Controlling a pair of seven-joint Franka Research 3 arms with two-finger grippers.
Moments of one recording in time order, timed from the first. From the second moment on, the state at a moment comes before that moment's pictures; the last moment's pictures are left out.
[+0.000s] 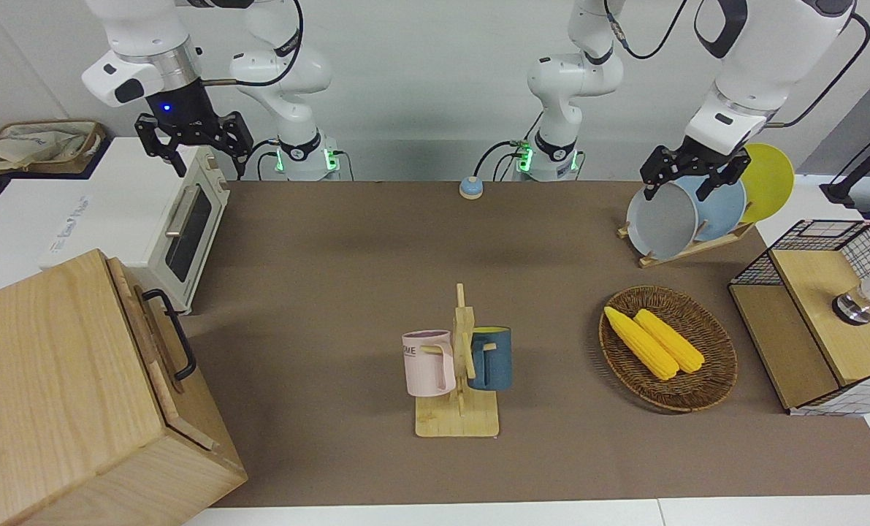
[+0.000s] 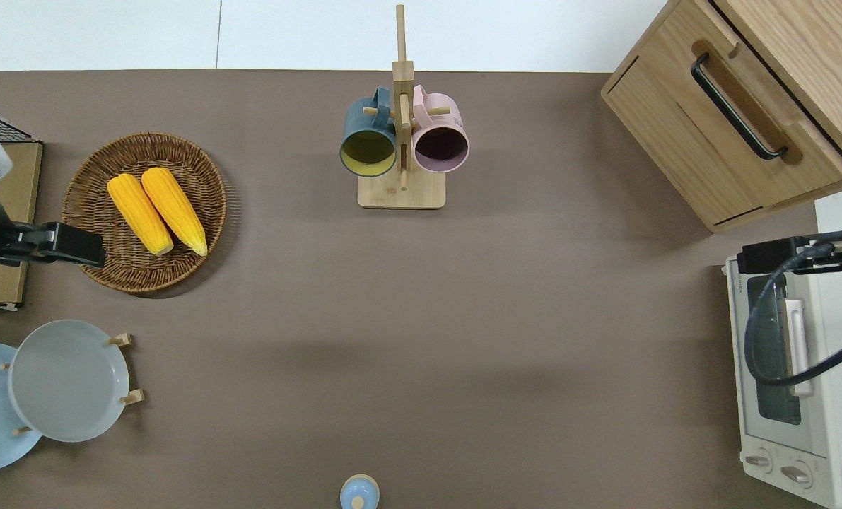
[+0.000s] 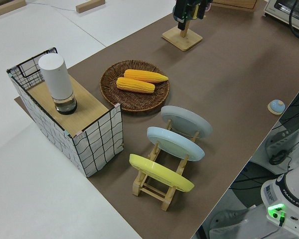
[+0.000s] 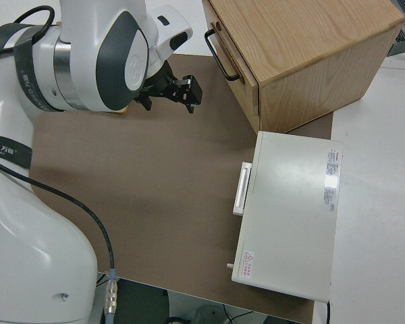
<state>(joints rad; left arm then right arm) 0.04 0.05 -0.07 -1.50 0.00 1.52 0.04 0.06 -0.05 -0.04 -1.56 -0.01 1.54 0.01</state>
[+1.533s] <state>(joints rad) 0.04 0.05 -0.07 -1.50 0.00 1.52 0.04 0.11 -0.05 -0.02 -1.56 -0.23 1.54 0.01</state>
